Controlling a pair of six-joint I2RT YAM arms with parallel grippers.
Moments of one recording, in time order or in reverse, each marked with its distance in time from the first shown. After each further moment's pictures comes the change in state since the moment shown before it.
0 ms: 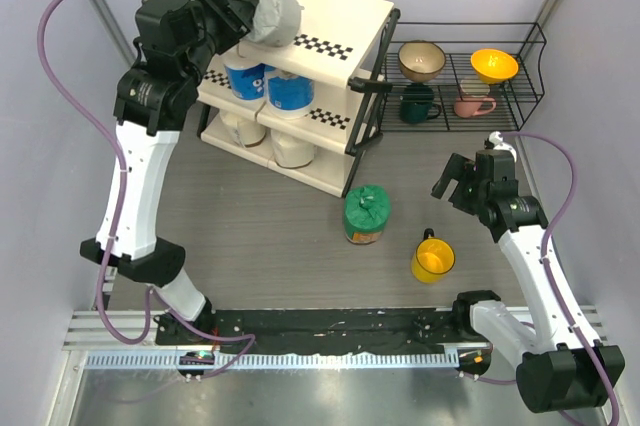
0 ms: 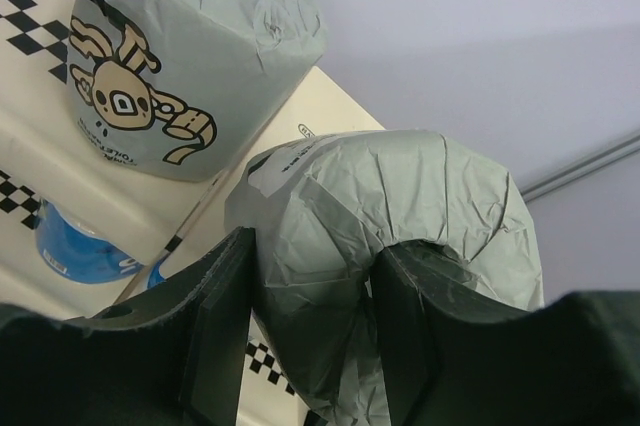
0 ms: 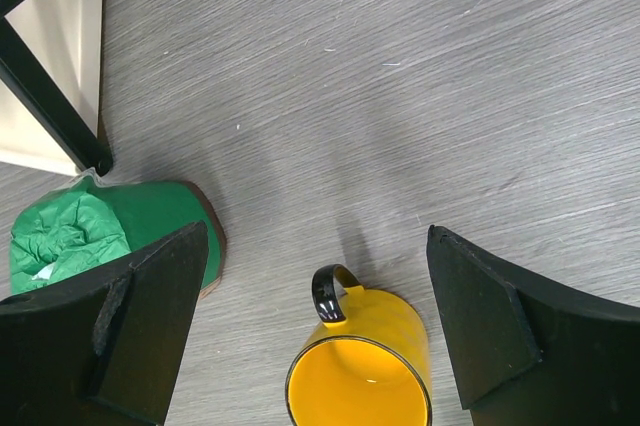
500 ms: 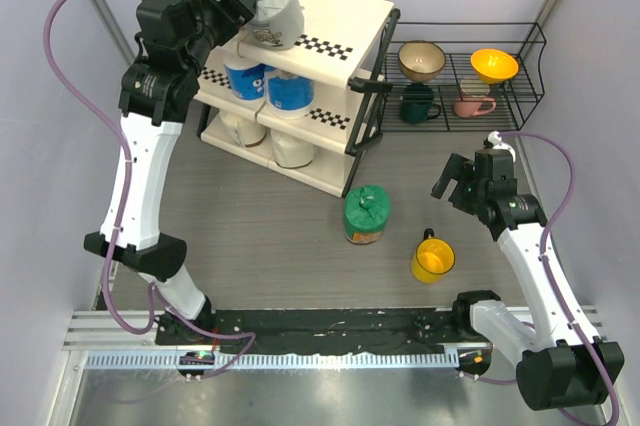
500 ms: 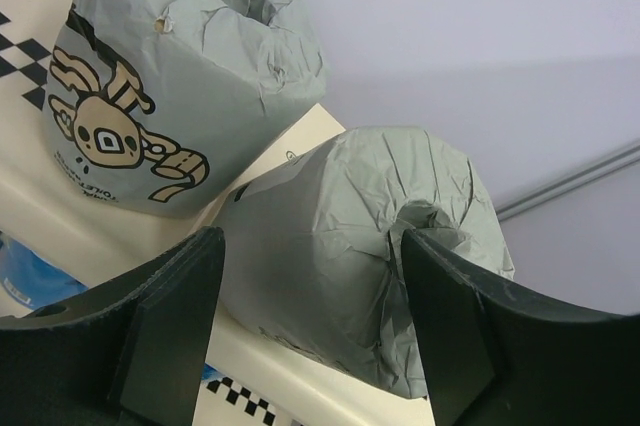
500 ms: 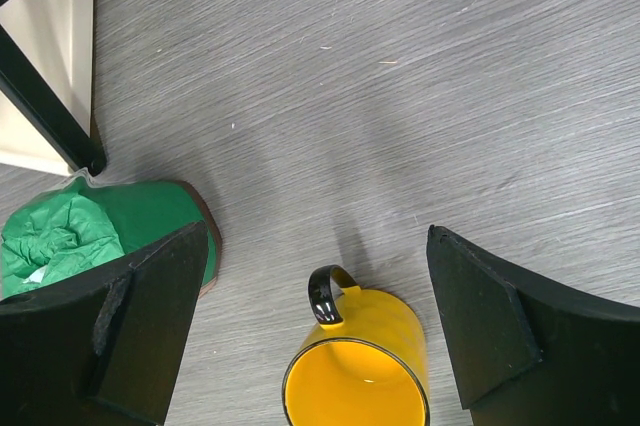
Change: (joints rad) left arm 0.048 0.030 -0.012 0.077 0.053 -0.051; right arm 0.000 0.014 0.000 0.001 0.004 -0.004
